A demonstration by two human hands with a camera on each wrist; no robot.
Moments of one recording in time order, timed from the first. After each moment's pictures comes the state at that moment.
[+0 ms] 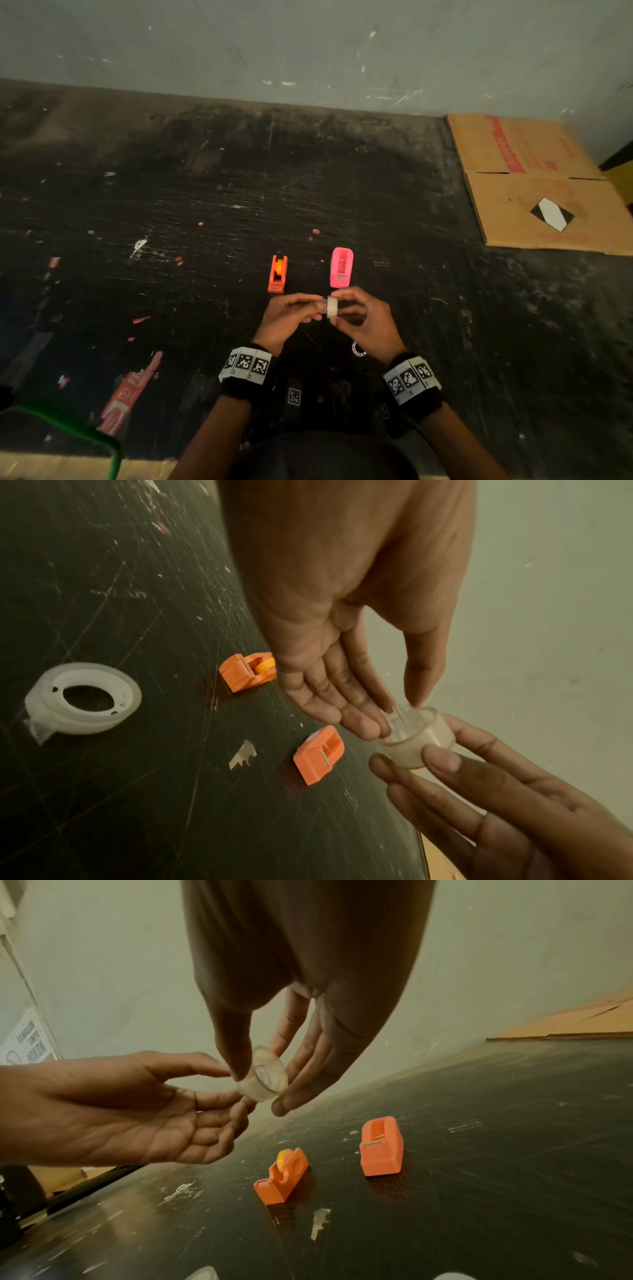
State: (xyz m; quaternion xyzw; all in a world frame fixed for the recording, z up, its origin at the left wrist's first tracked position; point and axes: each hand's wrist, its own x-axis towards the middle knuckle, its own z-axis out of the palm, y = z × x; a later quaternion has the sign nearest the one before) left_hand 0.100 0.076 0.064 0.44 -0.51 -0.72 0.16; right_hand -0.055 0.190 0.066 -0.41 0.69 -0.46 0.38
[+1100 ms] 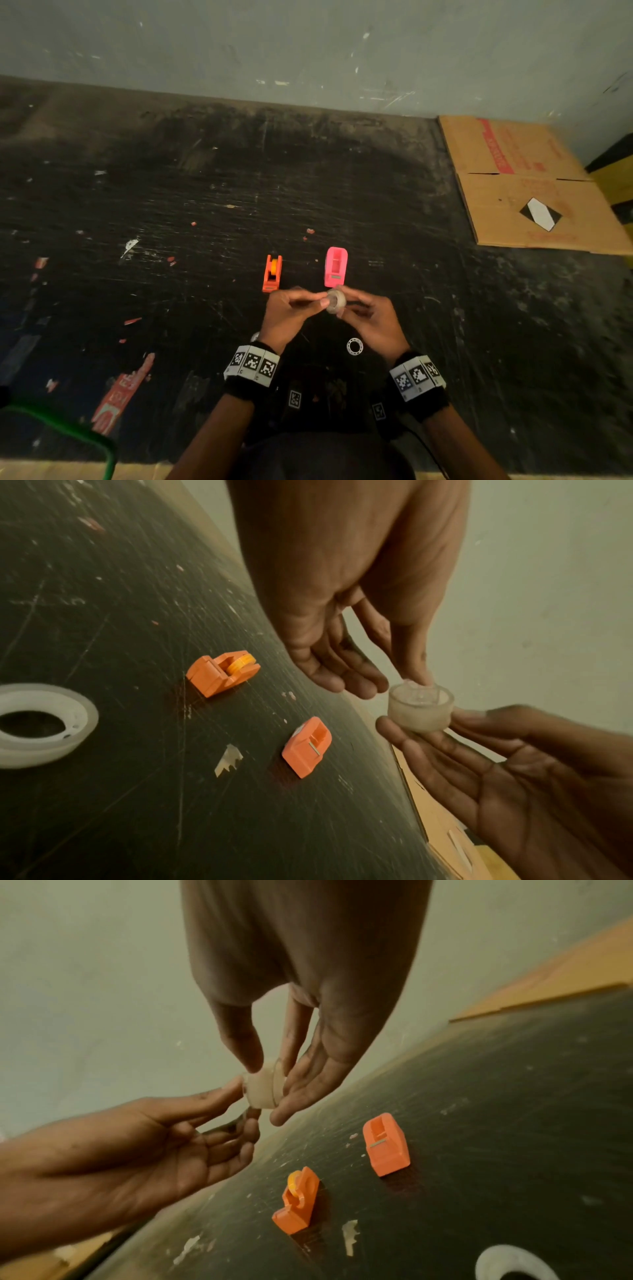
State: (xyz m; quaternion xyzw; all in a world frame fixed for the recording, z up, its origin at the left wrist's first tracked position) left_hand 0.088 0.082 0.064 0.40 -0.59 -0.65 0.25; right_hand -0.061 0.193 0.063 -0.37 0.64 -0.54 0.40
